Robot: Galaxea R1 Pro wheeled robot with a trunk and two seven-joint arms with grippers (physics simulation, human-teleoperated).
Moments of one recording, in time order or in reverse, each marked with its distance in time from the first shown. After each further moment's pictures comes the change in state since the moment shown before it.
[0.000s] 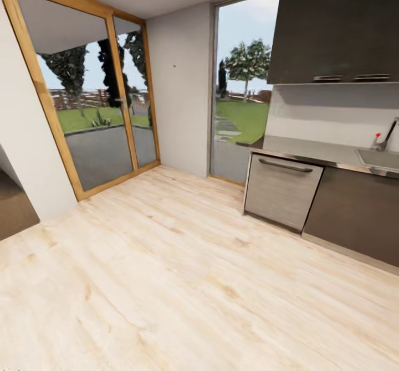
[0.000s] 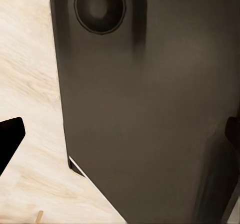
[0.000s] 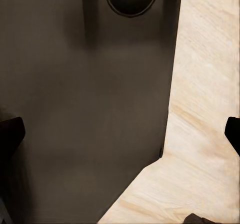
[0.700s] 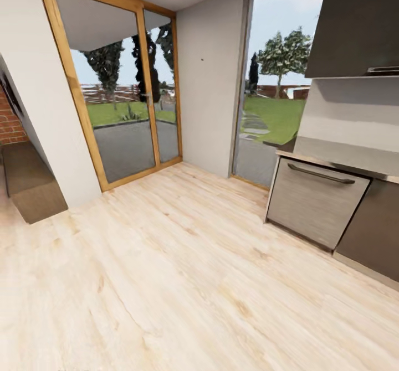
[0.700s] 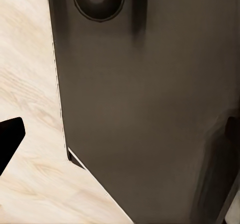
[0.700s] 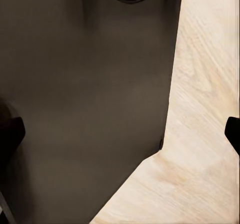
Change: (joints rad) left arm 0.000 -0.001 0.000 0.000 0.000 0.000 0.000; right arm 0.000 0.000 0.003 0.000 0.000 0.000 -0.001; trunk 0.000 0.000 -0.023
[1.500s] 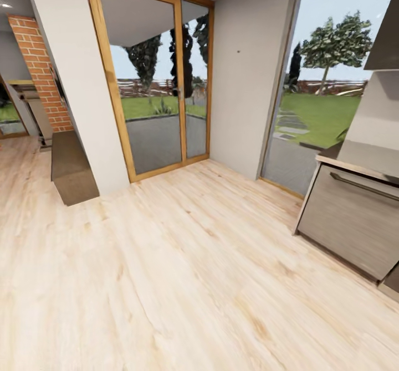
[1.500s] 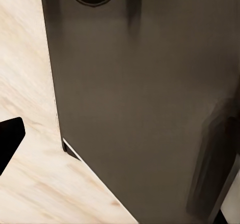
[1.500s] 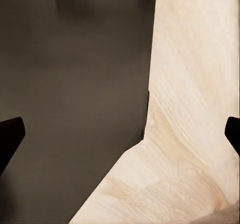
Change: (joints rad) left arm 0.000 -0.006 0.000 0.000 0.000 0.000 0.000; right arm 0.000 0.002 0.001 0.000 0.001 -0.002 -0.072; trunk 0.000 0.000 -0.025
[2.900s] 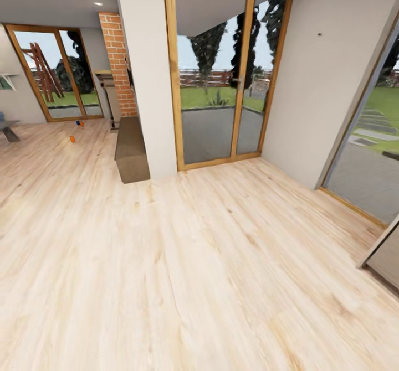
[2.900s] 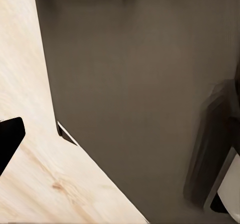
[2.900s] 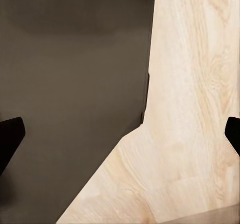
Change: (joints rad) left arm 0.000 -0.006 0.000 0.000 0.000 0.000 0.000; right arm 0.000 -0.001 -0.001 0.000 -0.002 0.000 0.000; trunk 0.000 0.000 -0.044
